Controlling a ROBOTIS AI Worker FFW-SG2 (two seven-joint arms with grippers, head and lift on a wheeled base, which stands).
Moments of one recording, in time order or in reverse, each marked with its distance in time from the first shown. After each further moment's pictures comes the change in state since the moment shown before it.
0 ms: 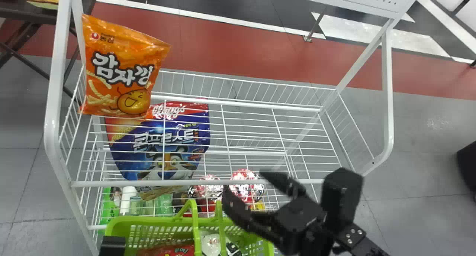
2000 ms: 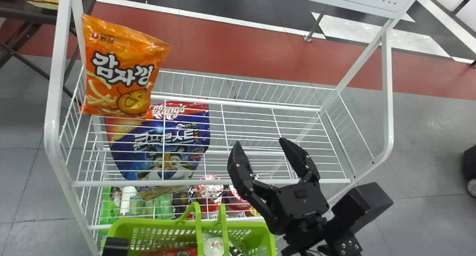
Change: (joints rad) left arm -0.007 0.012 -0.010 -0.002 0.011 0.015 -0.009; right arm -0.003 0.134 0.102 0.139 0.012 -0.432 -0.179
